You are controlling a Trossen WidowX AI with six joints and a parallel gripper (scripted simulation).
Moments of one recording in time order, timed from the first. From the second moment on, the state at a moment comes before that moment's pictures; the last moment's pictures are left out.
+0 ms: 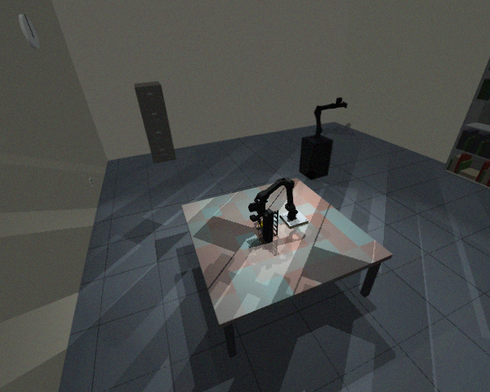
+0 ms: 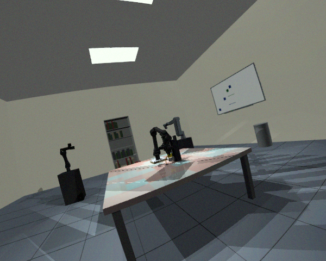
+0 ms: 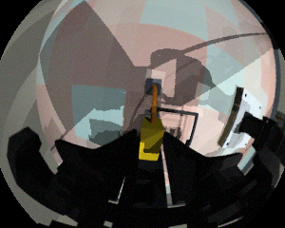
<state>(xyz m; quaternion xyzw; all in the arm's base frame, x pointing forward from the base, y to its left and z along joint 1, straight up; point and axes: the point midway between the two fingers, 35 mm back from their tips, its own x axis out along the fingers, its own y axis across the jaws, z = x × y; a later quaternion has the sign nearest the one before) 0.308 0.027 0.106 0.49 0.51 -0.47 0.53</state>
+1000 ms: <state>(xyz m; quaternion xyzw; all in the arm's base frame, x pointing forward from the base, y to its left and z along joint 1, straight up) 0.308 0.025 0.105 0.50 0.53 -0.45 0.52</state>
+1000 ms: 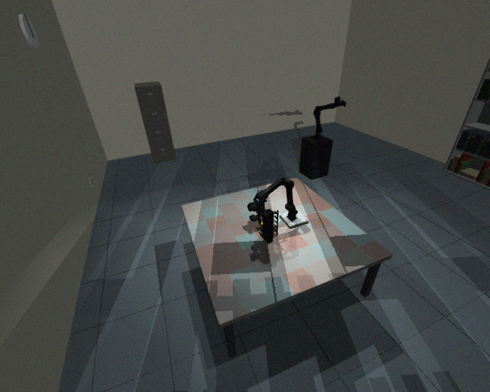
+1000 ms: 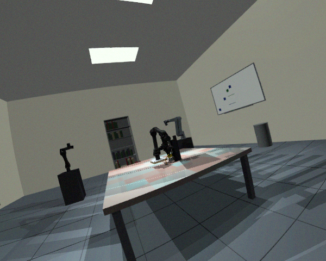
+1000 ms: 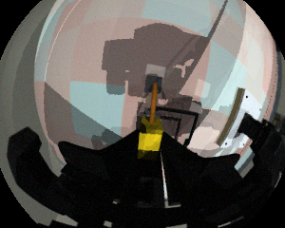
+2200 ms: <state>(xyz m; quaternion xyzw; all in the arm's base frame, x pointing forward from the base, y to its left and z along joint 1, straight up) 0.308 -0.033 0.107 0.49 0.51 -0.48 0.52</state>
